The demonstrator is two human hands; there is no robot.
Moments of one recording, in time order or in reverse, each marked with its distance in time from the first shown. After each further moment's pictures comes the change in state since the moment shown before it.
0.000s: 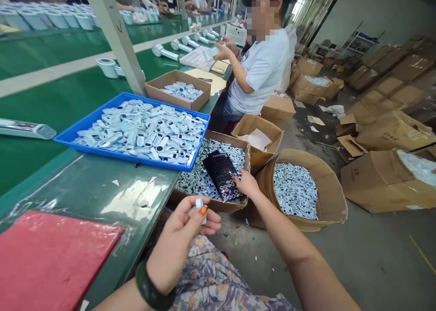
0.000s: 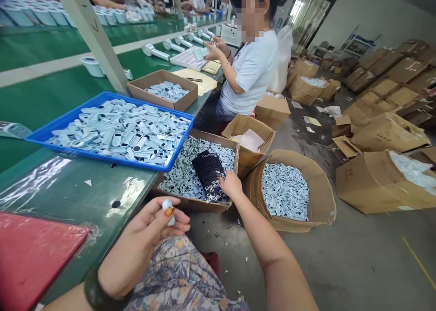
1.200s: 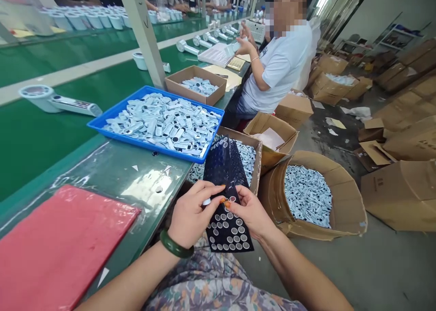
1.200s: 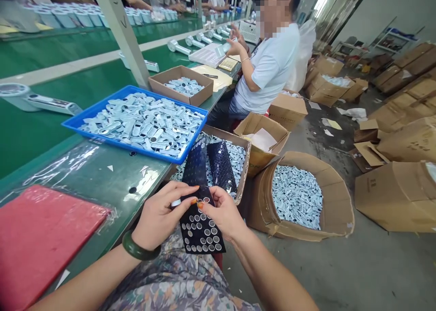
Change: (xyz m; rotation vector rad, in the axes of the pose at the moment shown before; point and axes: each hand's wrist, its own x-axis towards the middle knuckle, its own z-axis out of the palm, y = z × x) left_hand 0.037 -0.020 -0.018 0.800 0.104 0.793; right_hand -0.122 -0.049 -0.005 1.303 -0.420 0.002
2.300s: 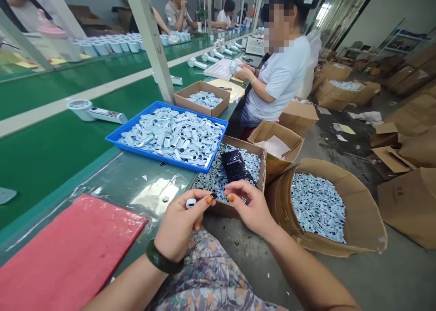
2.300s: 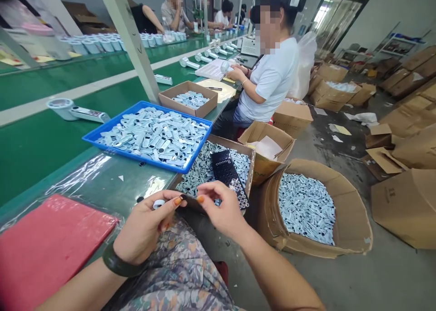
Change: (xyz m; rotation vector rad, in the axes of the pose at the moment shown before) left_hand 0.012 0.029 -0.024 -0.603 0.123 -0.730; right_hand 0.024 -0.029 0.006 -0.586 -0.035 -0.463
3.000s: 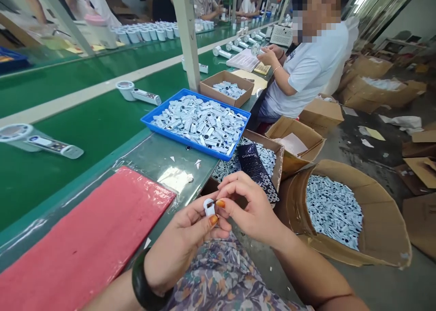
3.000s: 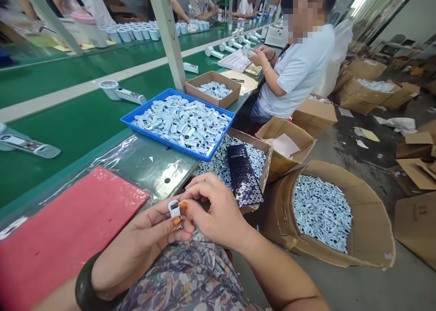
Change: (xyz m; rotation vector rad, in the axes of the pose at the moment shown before) left_hand -0.063 0.009 -0.033 -0.322 -0.224 -0.167; right_hand -0.015 -0.062 0.043 -0.091 -0.250 -0.306
